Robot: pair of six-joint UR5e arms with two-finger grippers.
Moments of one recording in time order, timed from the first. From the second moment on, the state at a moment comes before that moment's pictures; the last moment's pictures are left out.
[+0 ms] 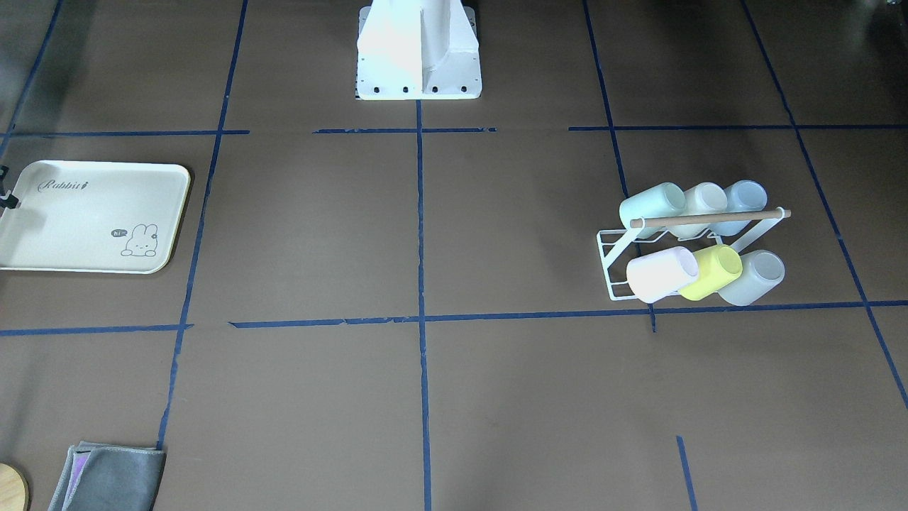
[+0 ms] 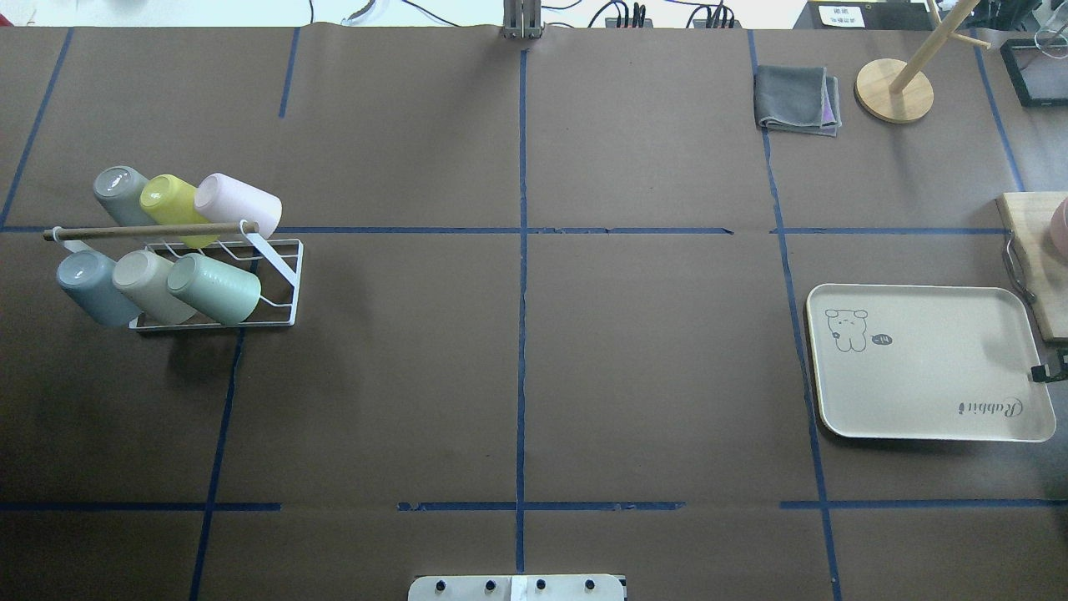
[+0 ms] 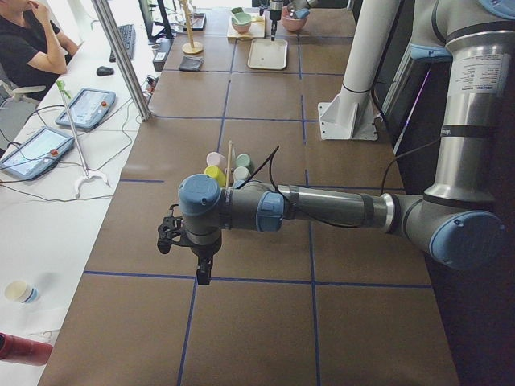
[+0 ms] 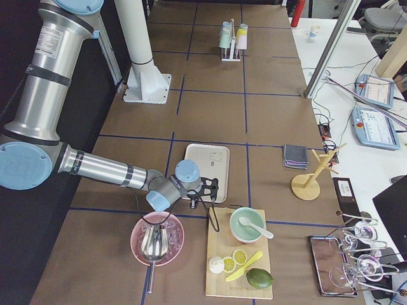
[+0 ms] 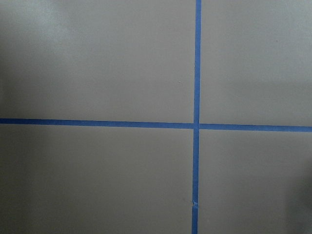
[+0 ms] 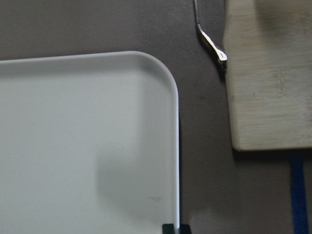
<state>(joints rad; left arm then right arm) -1.63 -1.61 -1.63 -1.55 -2.32 -0.04 1.09 -1.88 1.54 -0.58 2.31 0.84</state>
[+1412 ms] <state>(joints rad) -1.63 -1.61 -1.63 -1.55 -2.32 -0.04 1.00 -1.51 1.64 -0.60 2.43 1.31</state>
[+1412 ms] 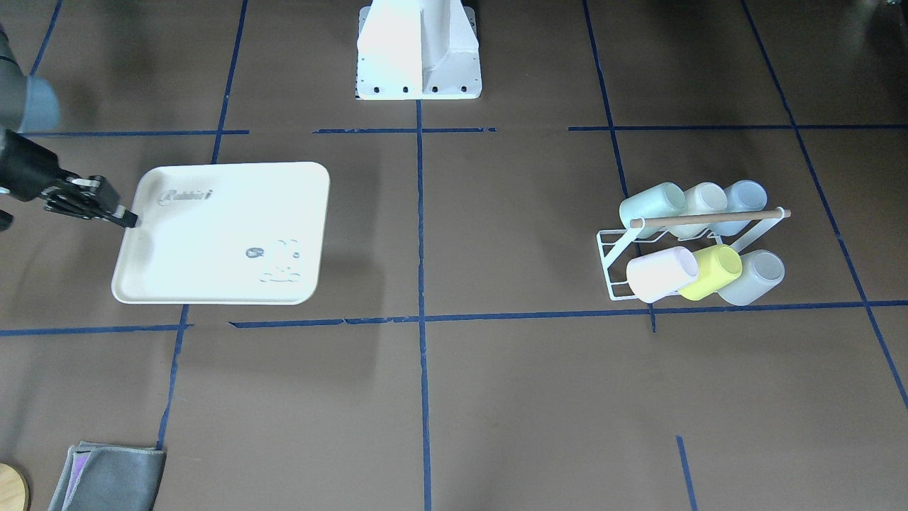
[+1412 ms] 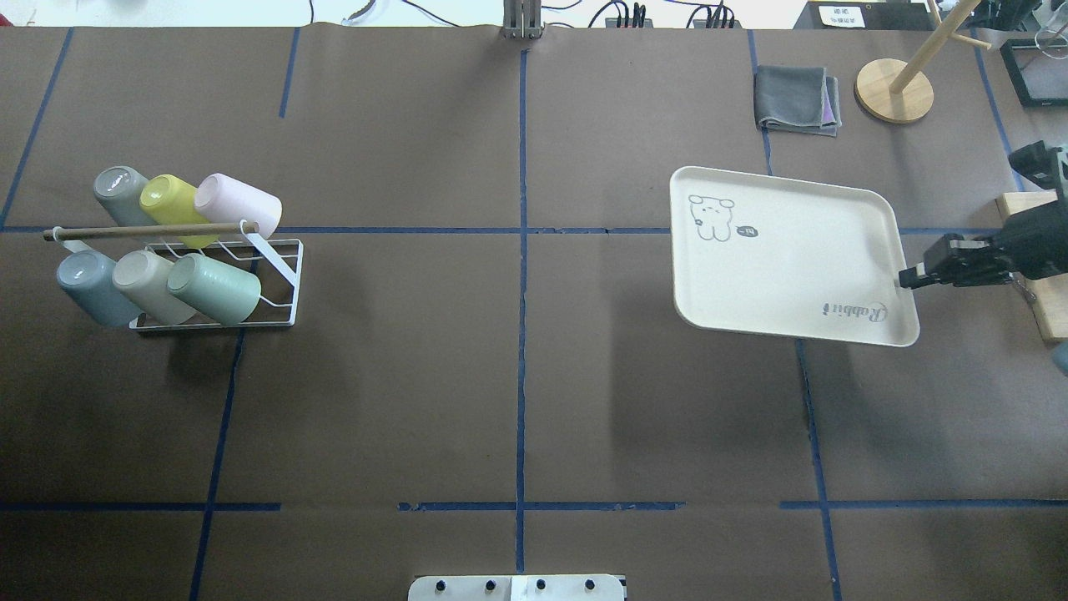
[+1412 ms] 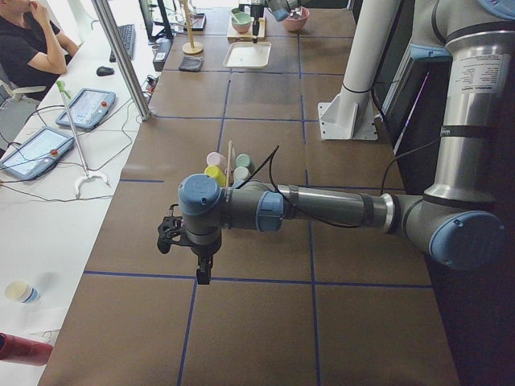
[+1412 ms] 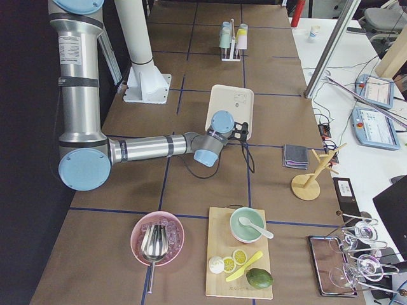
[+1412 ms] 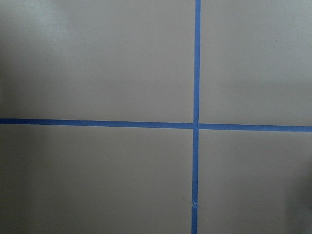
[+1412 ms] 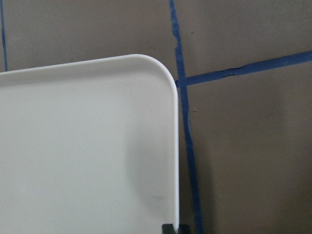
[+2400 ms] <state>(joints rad) -1.63 -1.62 -1.63 -1.55 -2.32 -0.04 0.65 -1.23 1.79 -1.05 2.05 1.36</state>
